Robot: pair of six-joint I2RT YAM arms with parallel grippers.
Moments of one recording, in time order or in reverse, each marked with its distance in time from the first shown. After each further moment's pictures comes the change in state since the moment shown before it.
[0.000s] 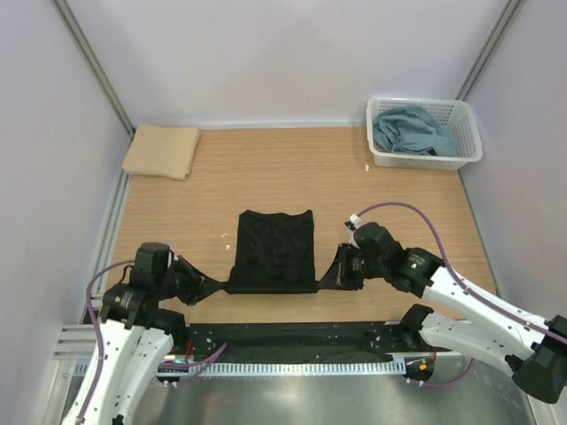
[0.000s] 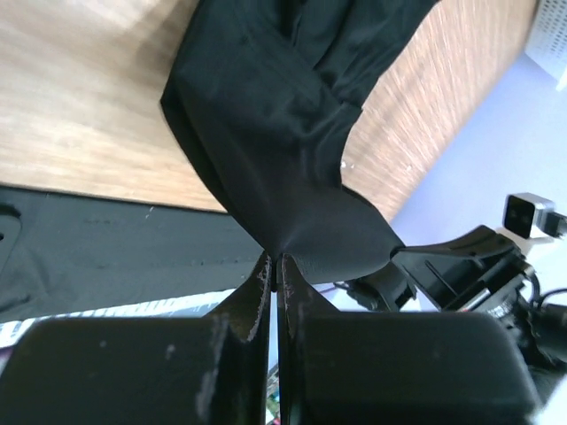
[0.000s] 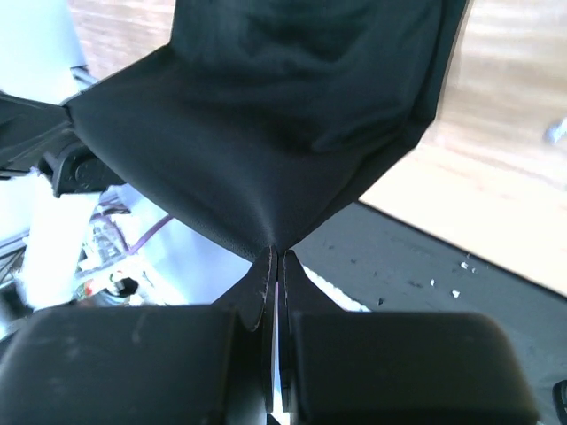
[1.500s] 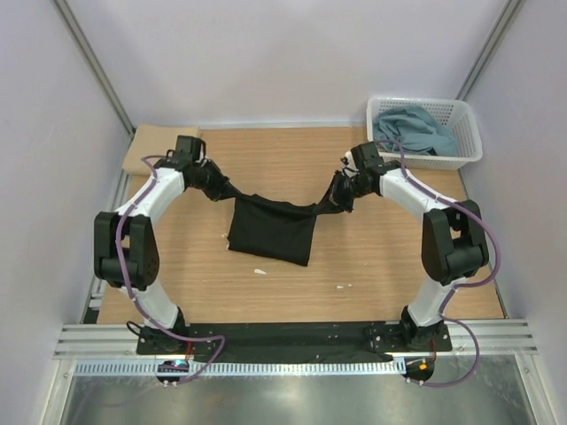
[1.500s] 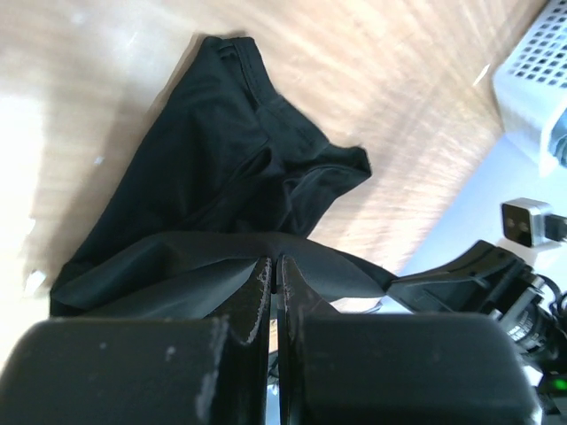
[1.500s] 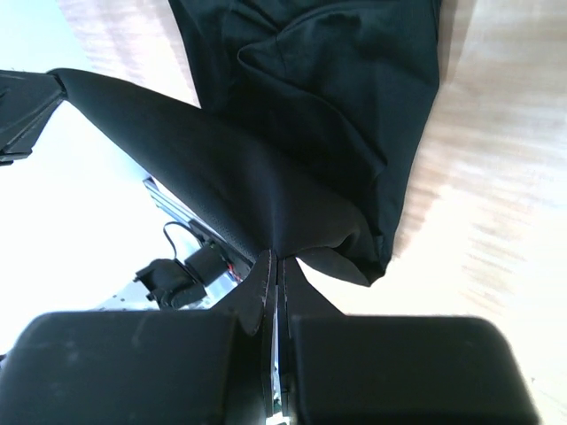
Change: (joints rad) left arm 0.089 1.308 0.686 0.504 0.051 0.286; right arm -0.507 0.912 0.620 0.004 -0.335 -0.313
